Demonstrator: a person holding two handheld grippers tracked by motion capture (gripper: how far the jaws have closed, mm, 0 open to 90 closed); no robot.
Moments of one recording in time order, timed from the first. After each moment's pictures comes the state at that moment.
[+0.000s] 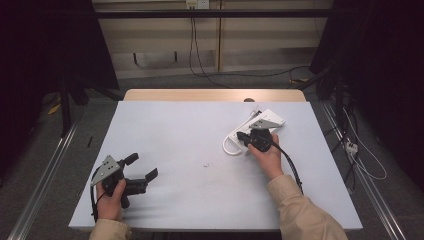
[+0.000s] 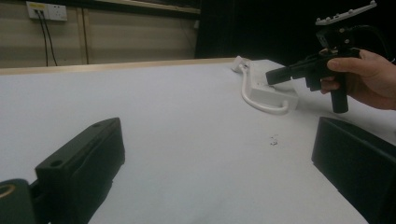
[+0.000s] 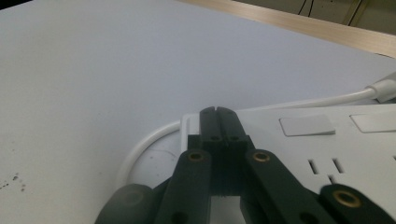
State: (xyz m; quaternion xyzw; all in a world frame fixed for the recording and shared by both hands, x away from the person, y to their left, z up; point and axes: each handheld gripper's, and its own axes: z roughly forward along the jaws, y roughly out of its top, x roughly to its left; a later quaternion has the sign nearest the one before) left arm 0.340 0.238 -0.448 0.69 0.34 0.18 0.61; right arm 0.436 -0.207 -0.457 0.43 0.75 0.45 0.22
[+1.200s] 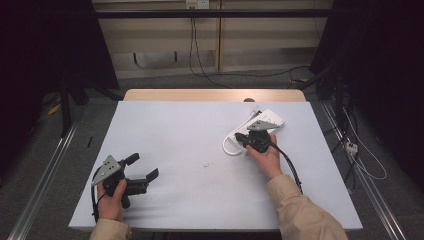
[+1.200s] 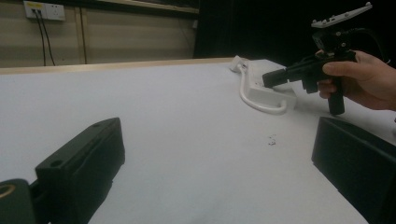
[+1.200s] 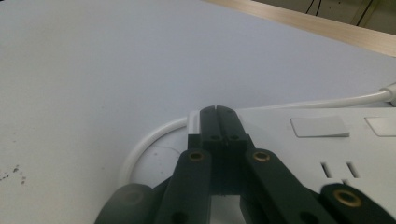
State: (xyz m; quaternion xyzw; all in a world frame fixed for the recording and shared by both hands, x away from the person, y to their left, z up) left arm 0.340 0.236 -0.448 0.69 0.34 0.18 0.61; right arm 0.437 -0.204 -0.460 0.42 0.76 0.45 0.21
